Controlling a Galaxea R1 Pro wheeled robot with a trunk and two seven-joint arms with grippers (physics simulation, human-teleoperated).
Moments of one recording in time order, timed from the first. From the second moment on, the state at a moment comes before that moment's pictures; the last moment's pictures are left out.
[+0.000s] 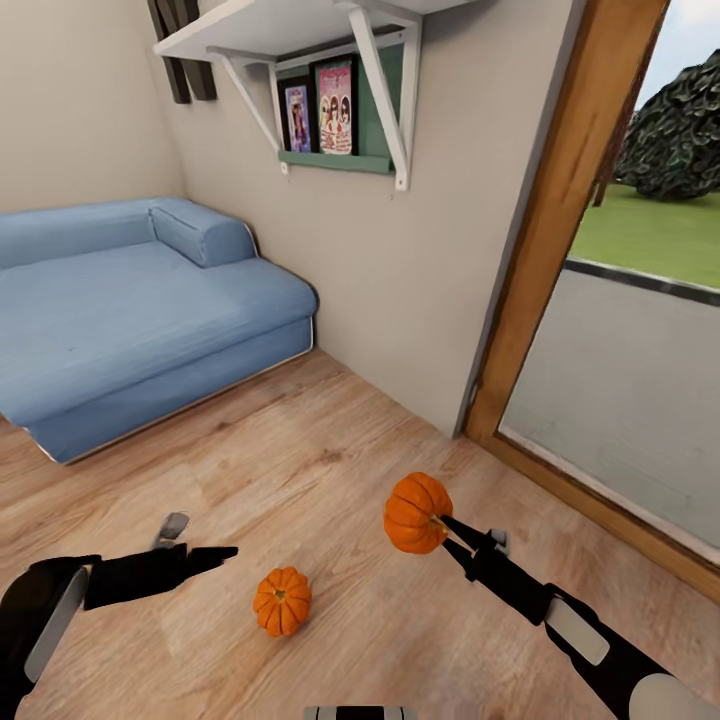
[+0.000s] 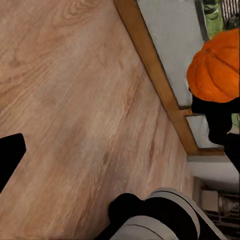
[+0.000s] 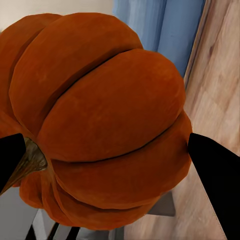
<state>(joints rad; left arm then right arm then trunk) -0.37 0.35 0.15 -1.14 0.29 0.98 -1.12 -0.57 -0.28 0.55 -0.52 -1.40 0.43 1.11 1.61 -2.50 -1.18</state>
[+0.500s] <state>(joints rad) -0.39 0.18 0.22 -0.99 0.30 0.97 -0.53 -0.57 -0.28 0.55 -0.52 -1.40 0.43 1.11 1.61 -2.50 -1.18</state>
